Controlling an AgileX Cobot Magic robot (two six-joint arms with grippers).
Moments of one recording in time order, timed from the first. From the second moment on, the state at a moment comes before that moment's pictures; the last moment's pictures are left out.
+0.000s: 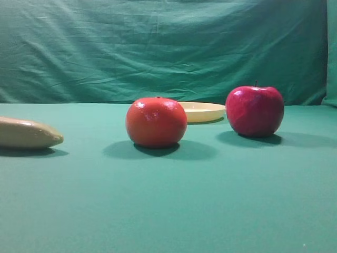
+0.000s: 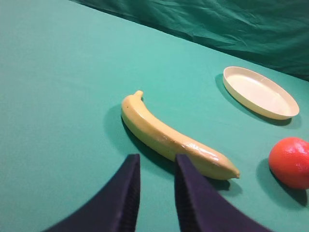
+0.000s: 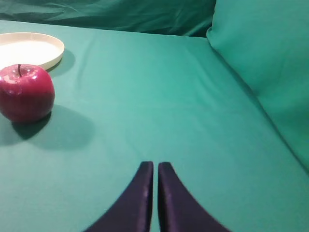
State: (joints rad) left arm 0.02 -0.02 0.02 -0.34 0.34 0.16; right arm -0.04 -0.01 0.03 0.02 0.37 -0.07
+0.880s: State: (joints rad) left arm 0.02 -0.02 0.02 -0.34 0.34 0.16; right arm -0.04 -0.01 0.03 0.02 0.37 -0.07
